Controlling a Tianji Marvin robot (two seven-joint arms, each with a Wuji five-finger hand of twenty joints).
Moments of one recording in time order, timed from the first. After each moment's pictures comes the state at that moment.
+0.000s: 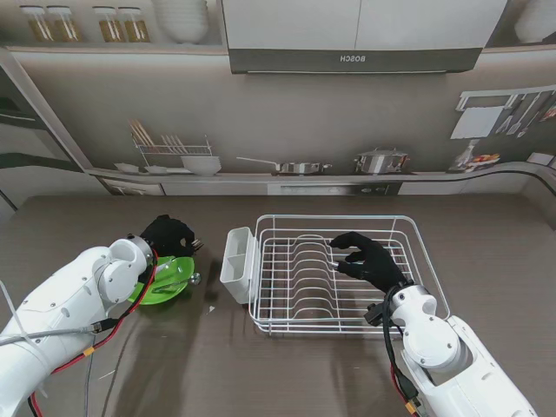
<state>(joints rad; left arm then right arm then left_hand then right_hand) 1.00 -1.06 -0.93 -0.91 0.78 -0.23 0.02 -1.52 -1.15 1.25 -1.51 -0.27 -0.11 -0.06 0.91 -0.41 0.44 -0.10 0.89 0.13 0.52 0.53 0.73 0.24 0.21 0.51 0.39 0.28 0.35 0.53 0.10 0.20 0.22 0.59 0.30 -0.67 1.11 -0.13 0.43 -0.15 0.80 0.32 0.48 -0.01 0.65 0.35 0.68 0.23 0.27 0.32 0.35 0.42 0.80 0.52</state>
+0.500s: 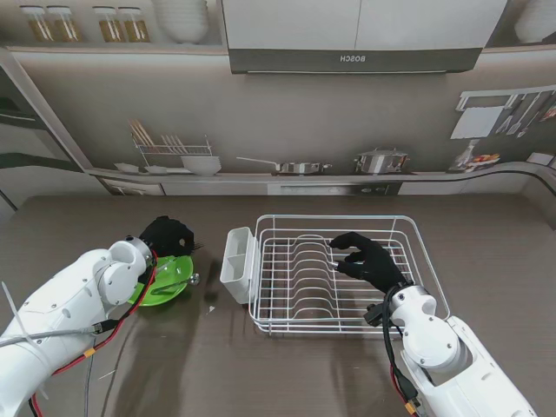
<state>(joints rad) 1.00 -1.06 -0.94 -0.88 0.78 -0.25 0.06 -1.52 -1.15 1.25 -1.51 -0.26 -0.11 -0.06 0.97 -0.40 0.44 -0.10 0.91 0.10 0.66 0.51 0.79 0.21 0.27 0.56 0.44 0.27 0.38 0.53 0.15 0.20 0.22 0.60 0.30 -0.66 1.11 -0.13 0.43 -0.15 0.80 0.32 0.48 -0.01 0.65 0.35 0.68 0.23 0.27 0.32 0.35 0.42 0.80 0.52</state>
